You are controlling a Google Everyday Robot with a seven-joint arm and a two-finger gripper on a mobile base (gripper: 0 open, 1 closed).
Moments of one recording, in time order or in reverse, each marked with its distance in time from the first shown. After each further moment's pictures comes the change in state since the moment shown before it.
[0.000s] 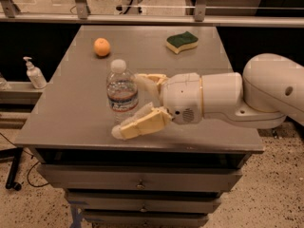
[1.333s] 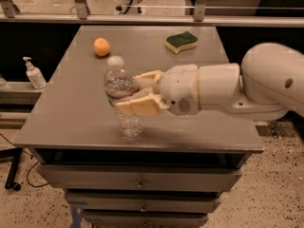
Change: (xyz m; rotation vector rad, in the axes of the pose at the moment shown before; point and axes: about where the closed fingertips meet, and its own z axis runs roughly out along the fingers) arm -0.005 -0.019 0.002 0.092 0.050 0.029
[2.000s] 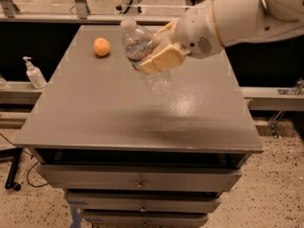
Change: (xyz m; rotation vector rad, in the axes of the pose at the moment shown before) arm -0.044 -0.078 -0.043 0.042 0.264 -0.181
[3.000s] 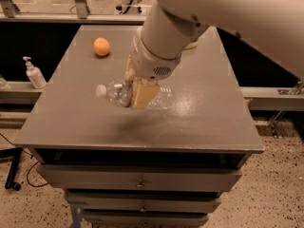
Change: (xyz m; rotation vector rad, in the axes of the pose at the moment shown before) arm 0.041 0.047 0.063 -0.173 0.542 -0.450
